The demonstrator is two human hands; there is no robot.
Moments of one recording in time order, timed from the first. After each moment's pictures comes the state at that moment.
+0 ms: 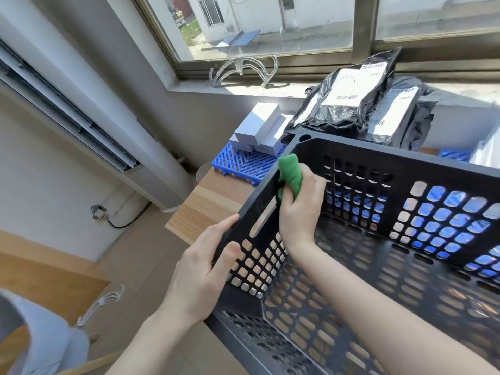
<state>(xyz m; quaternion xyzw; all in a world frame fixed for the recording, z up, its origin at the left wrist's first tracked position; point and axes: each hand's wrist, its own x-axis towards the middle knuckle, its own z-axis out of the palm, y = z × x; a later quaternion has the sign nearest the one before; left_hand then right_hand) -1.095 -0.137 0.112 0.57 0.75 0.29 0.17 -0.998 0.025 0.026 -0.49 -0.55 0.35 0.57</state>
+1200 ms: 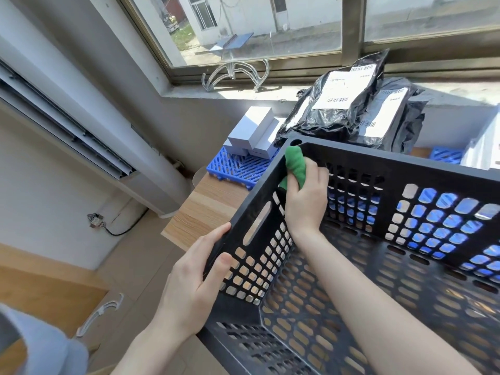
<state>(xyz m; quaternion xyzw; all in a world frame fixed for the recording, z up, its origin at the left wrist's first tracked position) -1.093 -0.136 0.114 0.57 0.76 0.28 0.16 -0.987 0.057 0.029 -0.55 -0.55 0.32 0.54</state>
